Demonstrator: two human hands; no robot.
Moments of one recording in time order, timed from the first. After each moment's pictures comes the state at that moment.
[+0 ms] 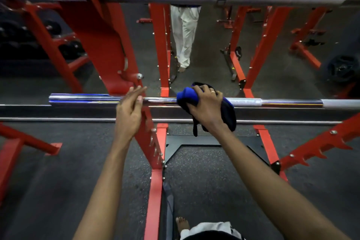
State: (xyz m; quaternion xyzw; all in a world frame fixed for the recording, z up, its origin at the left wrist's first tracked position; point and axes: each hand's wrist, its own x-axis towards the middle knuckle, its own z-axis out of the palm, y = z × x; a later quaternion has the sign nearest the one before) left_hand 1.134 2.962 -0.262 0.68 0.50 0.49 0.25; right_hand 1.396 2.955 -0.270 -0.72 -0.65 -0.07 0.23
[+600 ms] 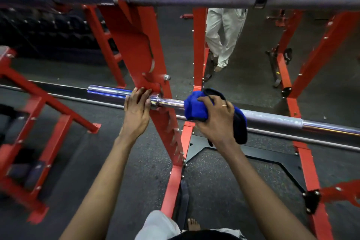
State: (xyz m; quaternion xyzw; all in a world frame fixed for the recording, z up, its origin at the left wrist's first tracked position) left_hand 1.083 2.985 -0.296 0.71 0.63 0.31 -0.01; right_hand 1.365 2.952 -0.272 -0.64 -0.72 0.01 0.28
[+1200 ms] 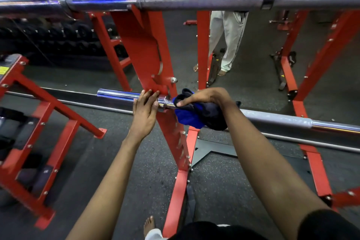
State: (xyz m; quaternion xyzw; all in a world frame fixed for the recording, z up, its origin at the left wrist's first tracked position) left_hand 1.080 2.985 -0.291 0.71 0.61 0.34 0.07; right_hand 1.333 3.048 -0.205 -0.53 -0.64 0.56 -0.03
